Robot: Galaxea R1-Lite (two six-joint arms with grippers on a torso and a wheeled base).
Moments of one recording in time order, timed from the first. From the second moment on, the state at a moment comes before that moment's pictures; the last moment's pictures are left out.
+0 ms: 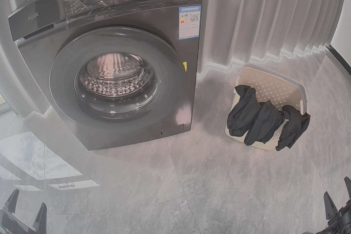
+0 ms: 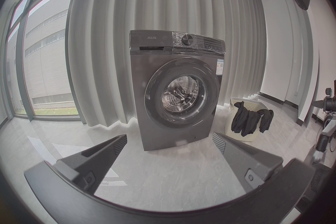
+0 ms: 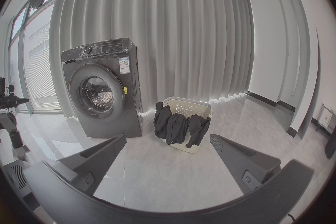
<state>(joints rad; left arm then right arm) 0.00 0.02 -0.02 0.00 0.00 -0.02 0.01 0.02 -0.02 0.00 0.03 -0.02</state>
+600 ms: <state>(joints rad) 0.00 0.02 -0.02 0.00 0.00 -0.02 0.01 0.02 -0.02 0.00 0.03 -0.02</state>
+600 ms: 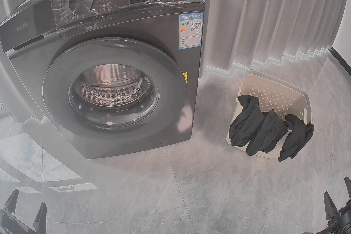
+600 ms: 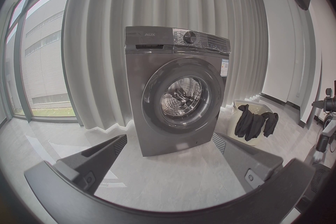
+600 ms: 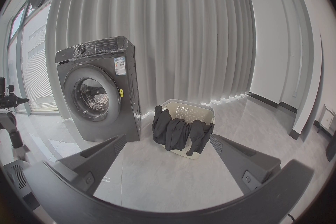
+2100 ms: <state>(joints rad) 0.00 0.02 -0.02 0.00 0.00 -0.02 0.01 0.02 -0.02 0.00 0.03 -0.02</state>
